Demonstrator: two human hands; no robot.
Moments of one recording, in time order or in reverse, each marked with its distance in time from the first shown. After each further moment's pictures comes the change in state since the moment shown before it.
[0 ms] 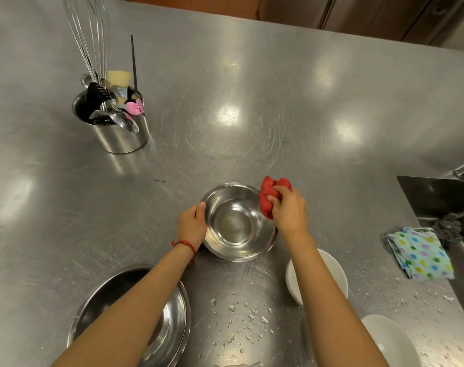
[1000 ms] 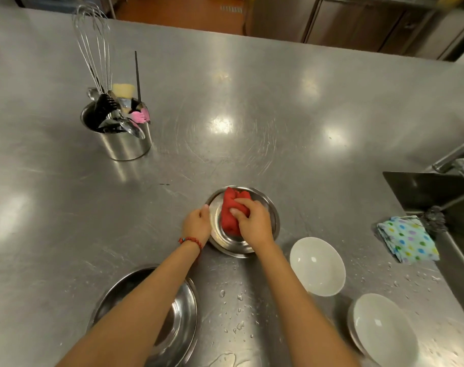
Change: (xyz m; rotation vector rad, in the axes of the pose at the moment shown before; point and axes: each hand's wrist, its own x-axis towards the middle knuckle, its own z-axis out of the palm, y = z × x) left_hand -0.008 0.003 -0.012 0.098 -0.101 -0.086; right_hand -0.056 -0.047 0.041 0.297 -0.112 -0.030
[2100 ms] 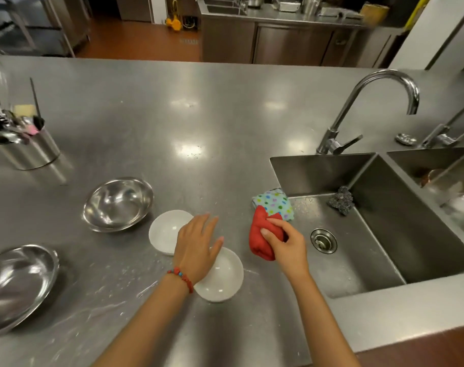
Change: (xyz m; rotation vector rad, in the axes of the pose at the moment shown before) left_hand -0.256 0.088 0.202 0.652 -0.047 0.779; right_hand -0.161 0.192 -0.314 0.372 0.321 0.074
